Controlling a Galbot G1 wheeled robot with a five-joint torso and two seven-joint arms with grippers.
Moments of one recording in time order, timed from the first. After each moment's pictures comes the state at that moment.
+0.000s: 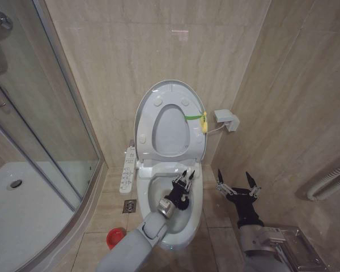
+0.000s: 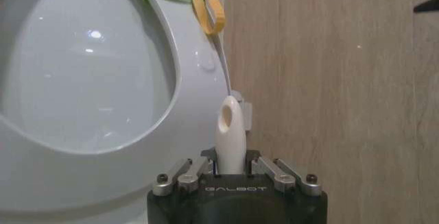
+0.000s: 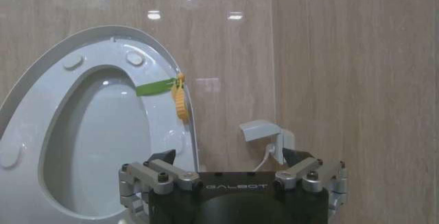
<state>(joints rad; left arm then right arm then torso) 0.76 -1.37 0.32 -1.31 -0.27 -0.43 -0.06 -1.62 1.38 0.50 2.30 0.17 0.03 0.27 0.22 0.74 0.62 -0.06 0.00</state>
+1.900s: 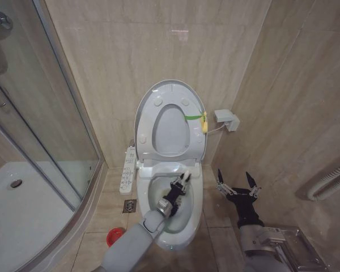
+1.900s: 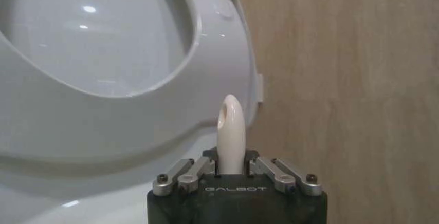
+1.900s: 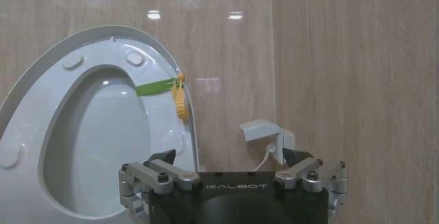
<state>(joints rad) 0.65 -1.43 0.33 -1.01 -0.28 -0.58 -0.01 -1.62 1.38 0.50 2.30 0.17 0.03 0.27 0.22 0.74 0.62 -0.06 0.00</state>
